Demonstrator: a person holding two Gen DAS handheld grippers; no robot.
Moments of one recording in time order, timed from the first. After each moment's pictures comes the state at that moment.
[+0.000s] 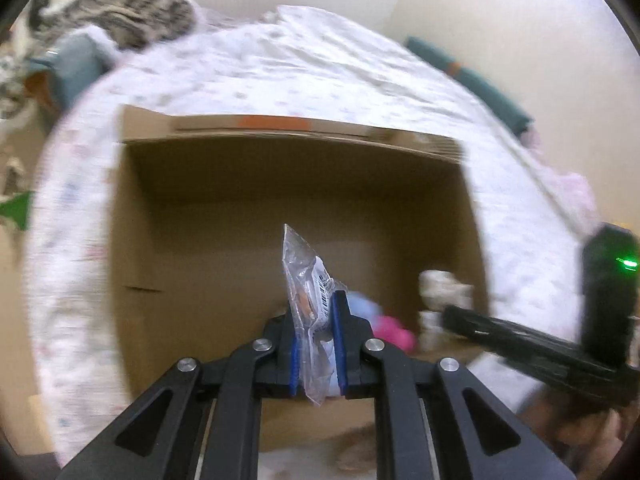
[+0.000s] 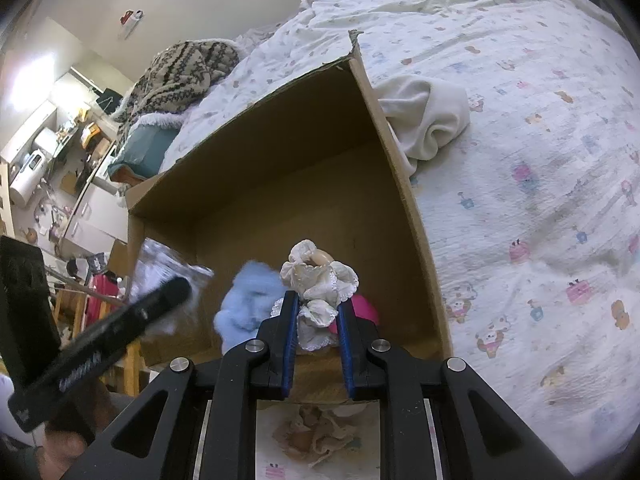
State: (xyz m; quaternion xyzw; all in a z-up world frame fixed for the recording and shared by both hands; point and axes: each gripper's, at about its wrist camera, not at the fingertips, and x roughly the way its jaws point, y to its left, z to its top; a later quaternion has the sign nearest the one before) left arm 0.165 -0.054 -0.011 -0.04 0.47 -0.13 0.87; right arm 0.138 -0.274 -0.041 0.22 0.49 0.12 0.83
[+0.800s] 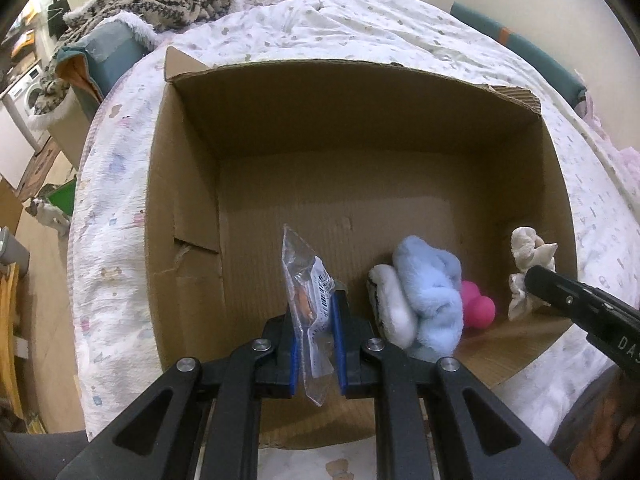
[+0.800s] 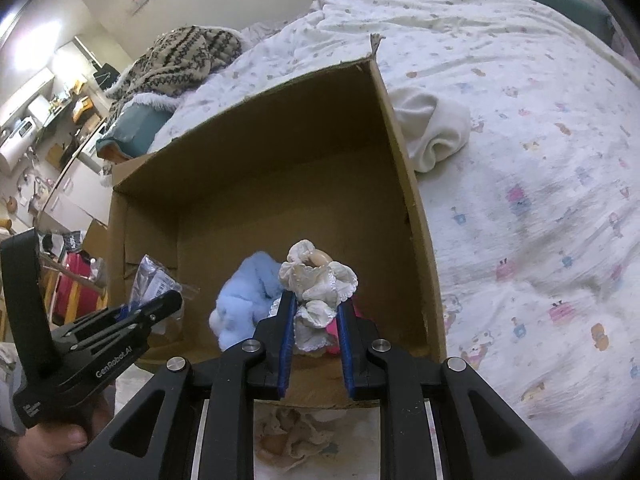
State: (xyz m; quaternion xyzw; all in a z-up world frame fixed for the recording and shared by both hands) left arm 0.161 -0.053 -0.044 0.01 0.51 -0.05 0.86; right arm 0.140 -0.264 -0.040 0.16 0.48 0.10 0.85
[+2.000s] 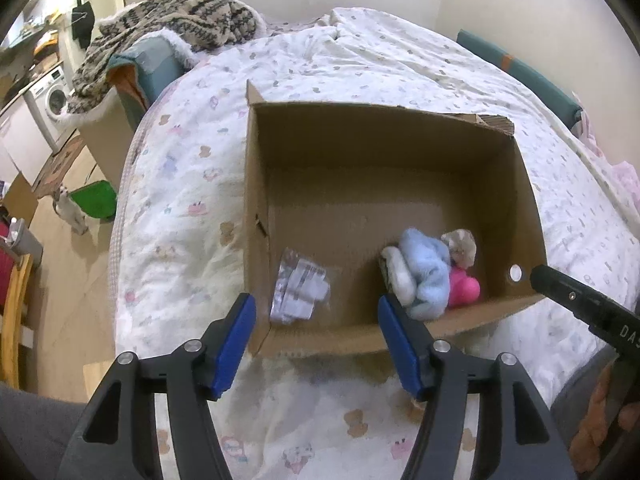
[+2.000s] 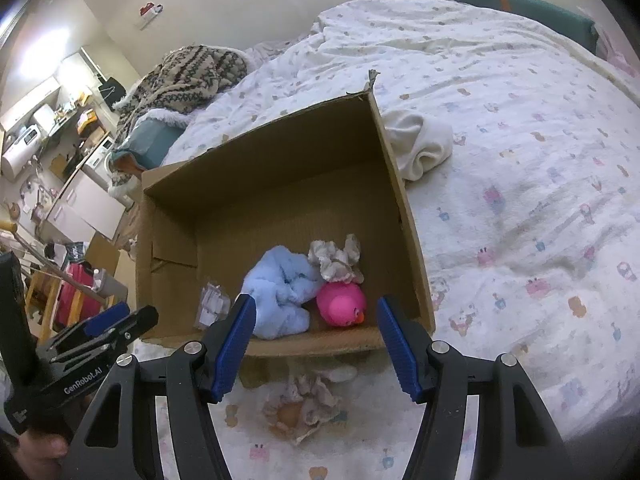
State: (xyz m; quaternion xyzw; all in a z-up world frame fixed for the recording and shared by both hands) left arm 0.093 -0.024 -0.002 0.00 0.47 -0.04 0.88; right arm 0.093 -0.266 -0.015 0.17 0.46 0.09 0.87
